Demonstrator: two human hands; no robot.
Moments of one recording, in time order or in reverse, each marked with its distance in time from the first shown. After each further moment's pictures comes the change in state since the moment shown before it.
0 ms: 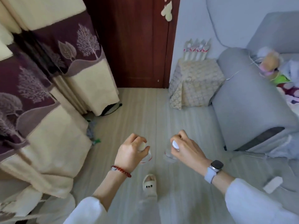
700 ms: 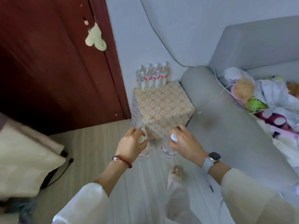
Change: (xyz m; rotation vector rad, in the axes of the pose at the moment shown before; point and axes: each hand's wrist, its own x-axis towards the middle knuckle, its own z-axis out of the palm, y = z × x) left_hand 0.568 0.074 0.239 -0.040 -0.221 0.133; right_hand 0.435 0.309 -0.169 0.064 0.148 0.290
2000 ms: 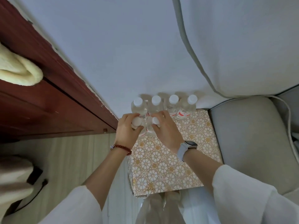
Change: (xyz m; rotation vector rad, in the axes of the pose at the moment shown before) left_hand 0.496 -0.160 0.156 -0.215 0.002 -0.412; right_hand 0.569 0.079 0.089 0.310 -0.063 -0.200
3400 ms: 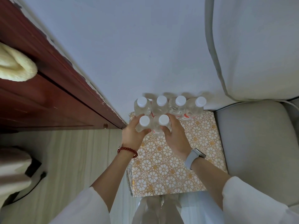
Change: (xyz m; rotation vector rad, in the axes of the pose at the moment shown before) left_hand 0.003 0.000 0.018 -0.185 -0.052 -0.195; right_hand -0.001 0.026 0.014 0.334 0.025 0.199
